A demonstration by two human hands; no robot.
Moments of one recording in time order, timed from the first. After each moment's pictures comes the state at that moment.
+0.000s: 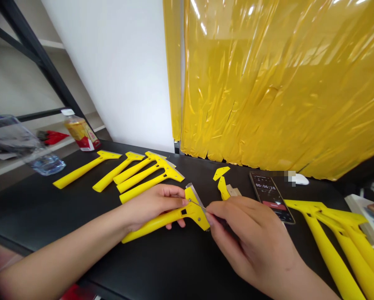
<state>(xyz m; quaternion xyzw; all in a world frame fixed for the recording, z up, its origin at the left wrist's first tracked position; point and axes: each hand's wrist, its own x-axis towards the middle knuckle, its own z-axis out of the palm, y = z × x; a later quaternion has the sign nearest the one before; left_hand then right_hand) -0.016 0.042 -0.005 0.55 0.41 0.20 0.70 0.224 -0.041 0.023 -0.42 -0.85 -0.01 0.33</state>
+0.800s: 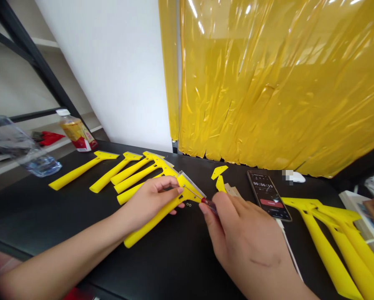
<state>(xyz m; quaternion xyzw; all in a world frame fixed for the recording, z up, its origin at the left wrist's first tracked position) -0.009 0.040 -0.006 0.59 0.44 0.33 0.59 0.209 -0.043 0.009 -0.53 -0.78 -0.20 0.26</state>
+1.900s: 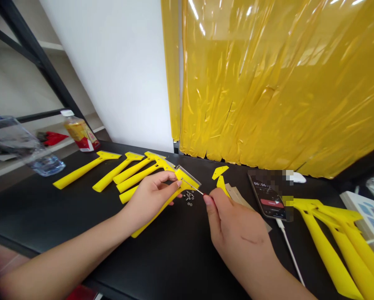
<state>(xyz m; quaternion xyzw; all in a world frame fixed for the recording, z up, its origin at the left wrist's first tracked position) -0.012 0.044 -0.018 0.63 0.46 0.40 0.48 0.203 -0.031 -0.011 -0.58 -0.76 -0.11 0.28</state>
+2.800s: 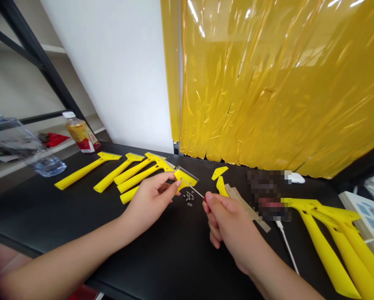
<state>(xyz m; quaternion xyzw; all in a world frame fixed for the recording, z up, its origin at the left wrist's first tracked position) -0.013 0.036 -0.014 0.70 0.46 0.41 0.35 0.192 -0.027 -0.006 -0.55 -0.48 0.56 0.40</state>
